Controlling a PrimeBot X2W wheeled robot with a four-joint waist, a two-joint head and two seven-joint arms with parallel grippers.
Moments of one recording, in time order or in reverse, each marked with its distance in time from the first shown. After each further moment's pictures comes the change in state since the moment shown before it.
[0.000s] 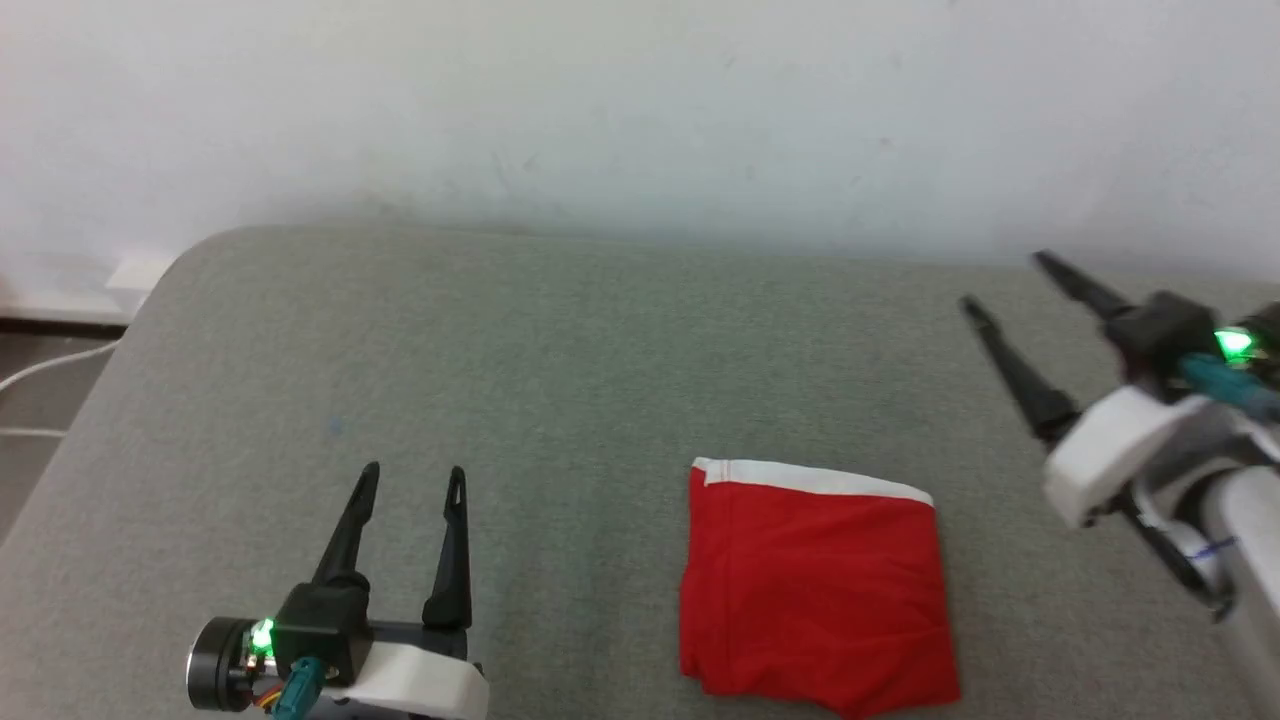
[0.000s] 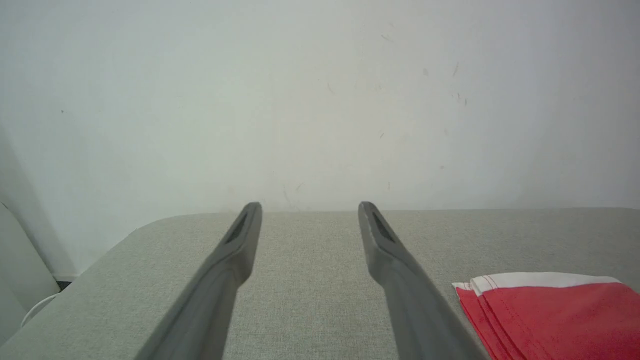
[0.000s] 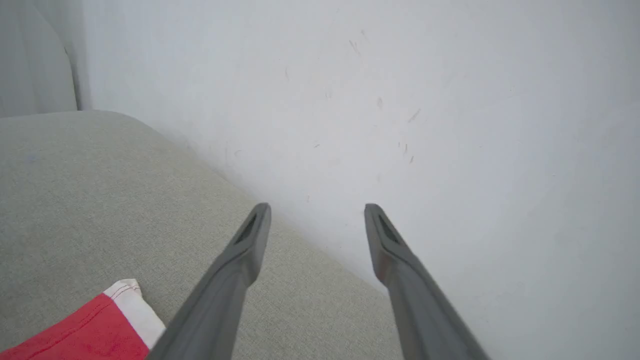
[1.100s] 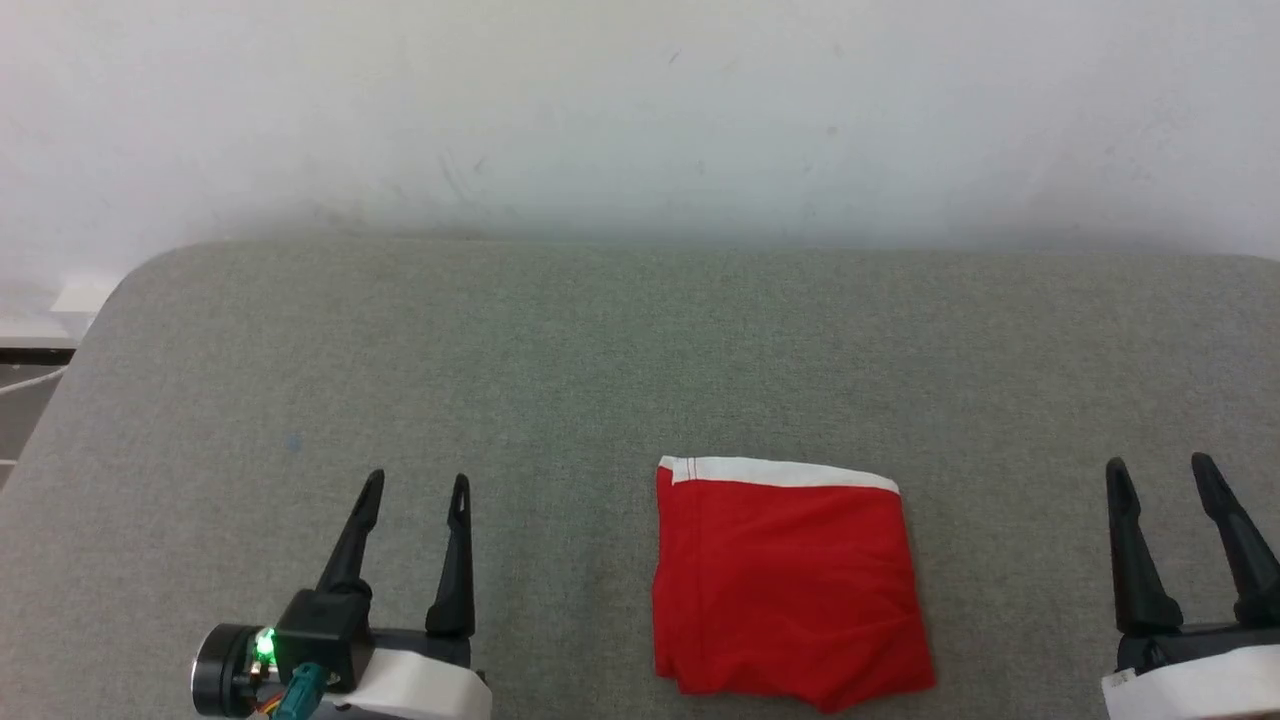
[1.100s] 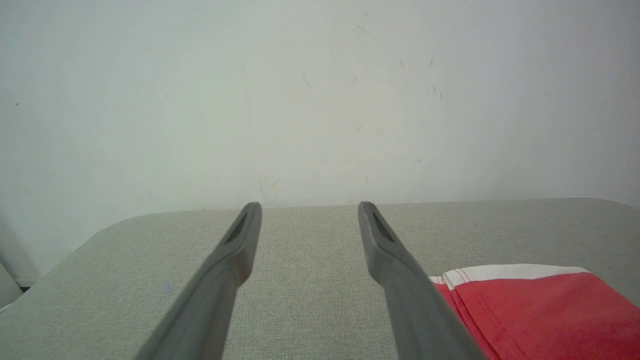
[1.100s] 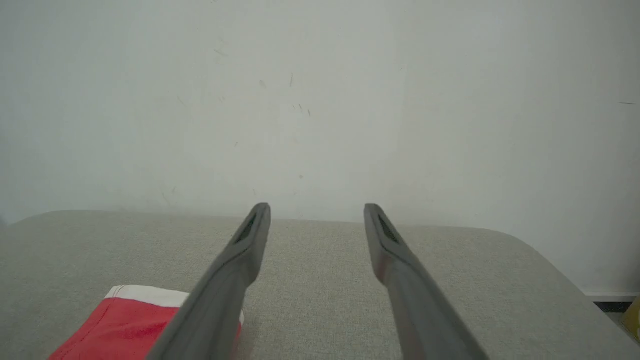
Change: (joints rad) left arm 0.011 -0.025 0.025 0.001 0.010 -0.034 0.000; right arm 0.580 0.337 -0.514 -0.294 -0.078 0.000 -0.238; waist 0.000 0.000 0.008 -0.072
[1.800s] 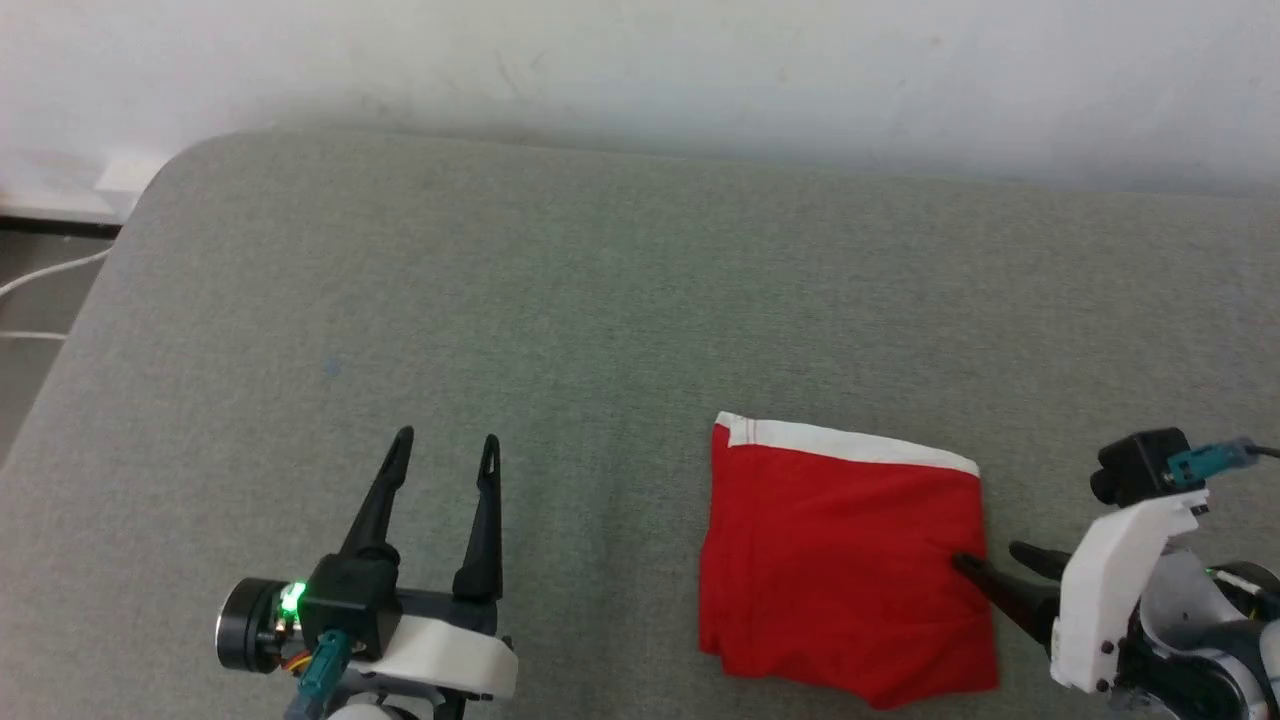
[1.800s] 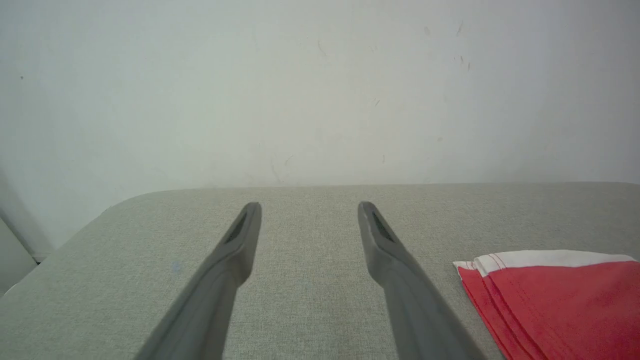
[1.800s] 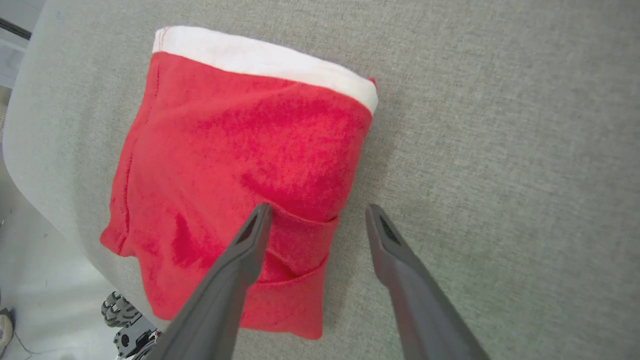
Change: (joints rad) left arm -0.059 -0.010 -0.038 -0.011 0.014 -0.001 0.000; right arm -0.222 -0.185 0.197 0.114 0.467 -0.001 0.978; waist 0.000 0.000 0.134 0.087
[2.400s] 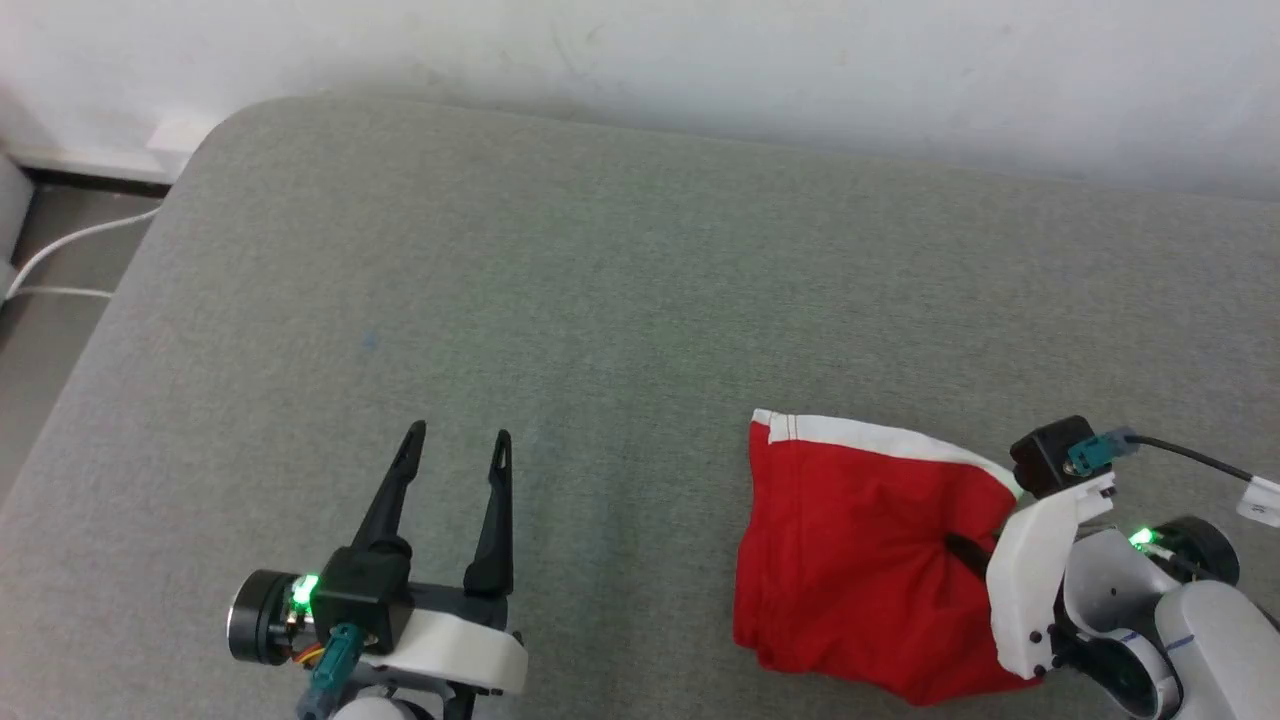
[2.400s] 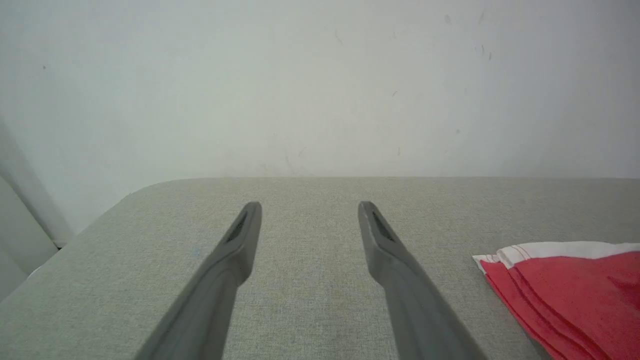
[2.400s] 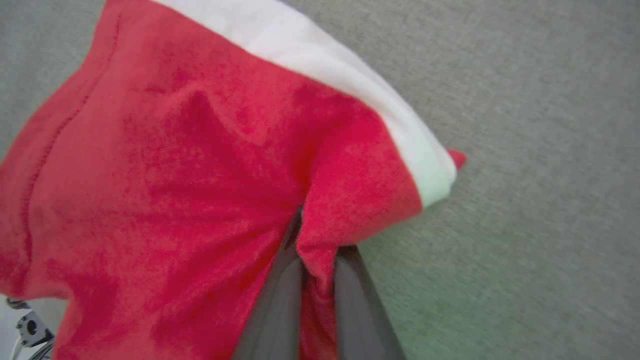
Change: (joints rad) left arm -0.016 -0.004 -0.016 0.013 0.001 0.001 0.000; right arm -0.129 -0.005 0.168 0.193 -0.190 0.002 -0.116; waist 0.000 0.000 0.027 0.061
